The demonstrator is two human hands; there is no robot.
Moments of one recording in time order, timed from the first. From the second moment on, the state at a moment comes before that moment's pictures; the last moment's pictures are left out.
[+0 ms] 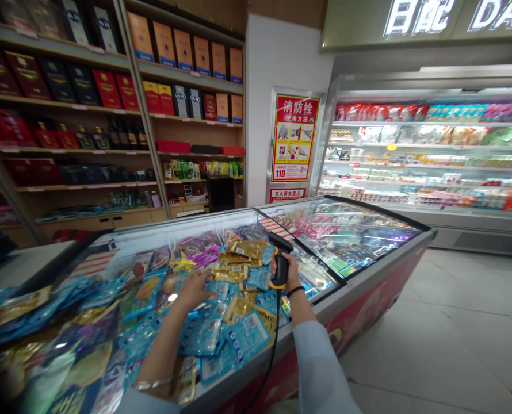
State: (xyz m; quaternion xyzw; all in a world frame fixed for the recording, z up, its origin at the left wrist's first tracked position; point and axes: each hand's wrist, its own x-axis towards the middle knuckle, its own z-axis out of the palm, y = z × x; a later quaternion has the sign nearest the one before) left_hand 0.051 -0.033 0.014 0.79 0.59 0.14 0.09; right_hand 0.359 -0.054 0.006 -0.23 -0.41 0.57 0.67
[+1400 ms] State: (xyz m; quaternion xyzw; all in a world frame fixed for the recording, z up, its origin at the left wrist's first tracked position) left_hand 0.038 -0.001 -0.004 0.61 0.63 0.47 0.06; right_hand 0.323 -0.054 0.021 -0.20 -0.51 0.68 0.48
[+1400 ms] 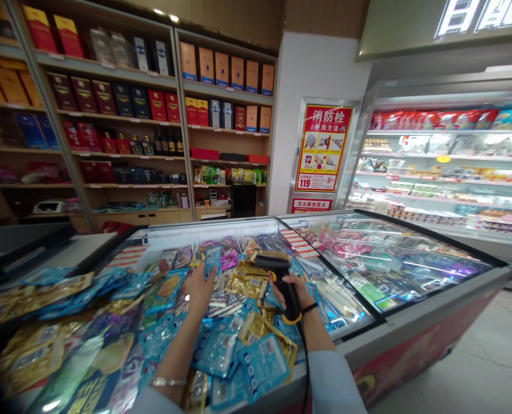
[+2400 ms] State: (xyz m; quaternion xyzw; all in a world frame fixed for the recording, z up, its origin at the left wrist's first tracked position) left_hand 0.048 -0.034 0.032 0.58 0.63 0.51 0.13; right_hand 0.323 -0.083 0.041 -0.22 -0.52 0.63 0.54
